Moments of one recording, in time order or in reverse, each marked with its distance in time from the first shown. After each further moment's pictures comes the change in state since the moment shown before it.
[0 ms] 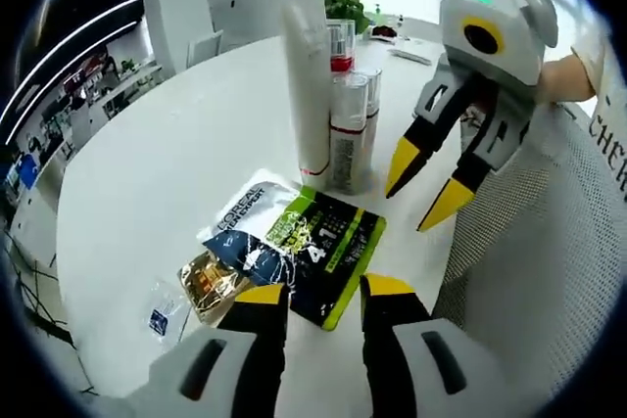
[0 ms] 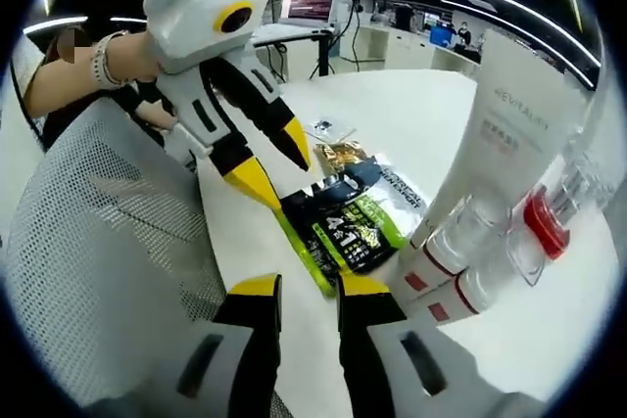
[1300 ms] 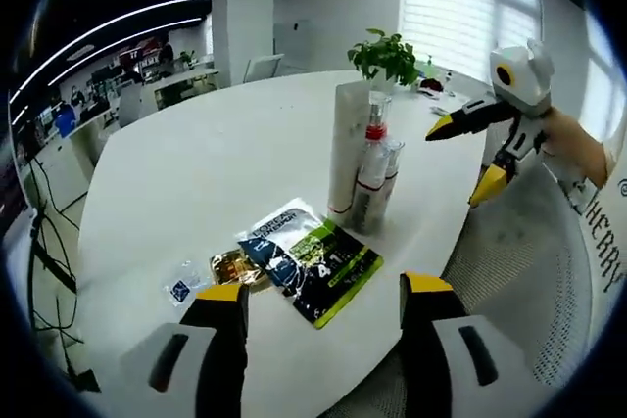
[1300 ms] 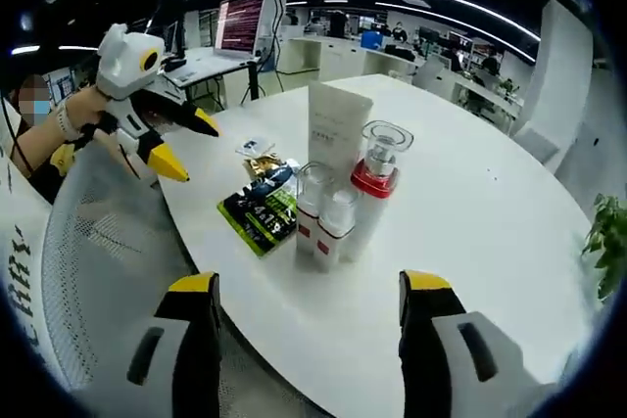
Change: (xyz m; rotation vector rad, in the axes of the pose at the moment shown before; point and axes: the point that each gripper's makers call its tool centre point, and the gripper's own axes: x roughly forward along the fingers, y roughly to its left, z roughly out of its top) left arm -0.052 0.001 0.025 -0.217 -0.158 0.130; right arm -0.098 -0.051 -0.018 0.146 -0.043 -0.236
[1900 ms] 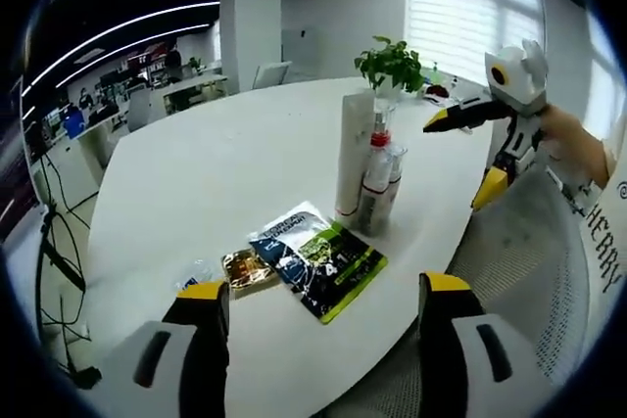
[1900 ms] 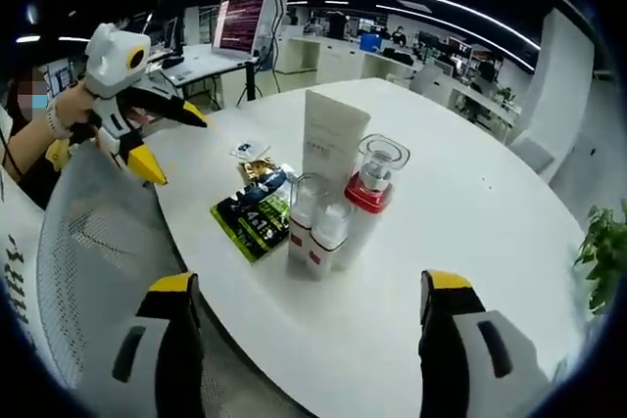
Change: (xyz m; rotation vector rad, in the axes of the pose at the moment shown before) left arm -0.014 0.010 -0.004 -0.002 -0.023 0.032; right arm 0.004 -0.005 0.012 -0.038 0.007 -0.023
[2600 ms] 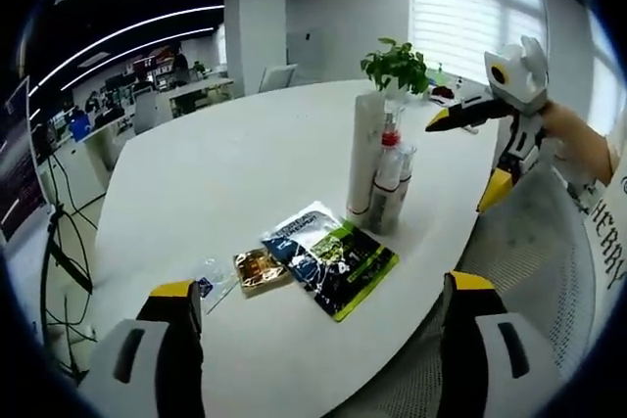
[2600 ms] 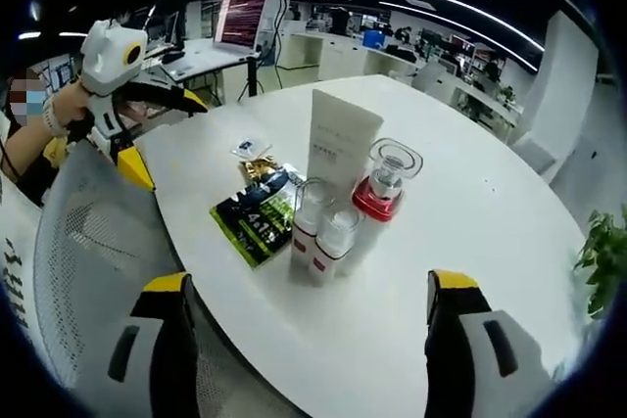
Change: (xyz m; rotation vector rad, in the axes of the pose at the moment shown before) left arm 0.000 0.011 -0.001 0.006 -0.012 0.016; right arm 0.009 0.001 0.005 -0.003 0.015 -0.002
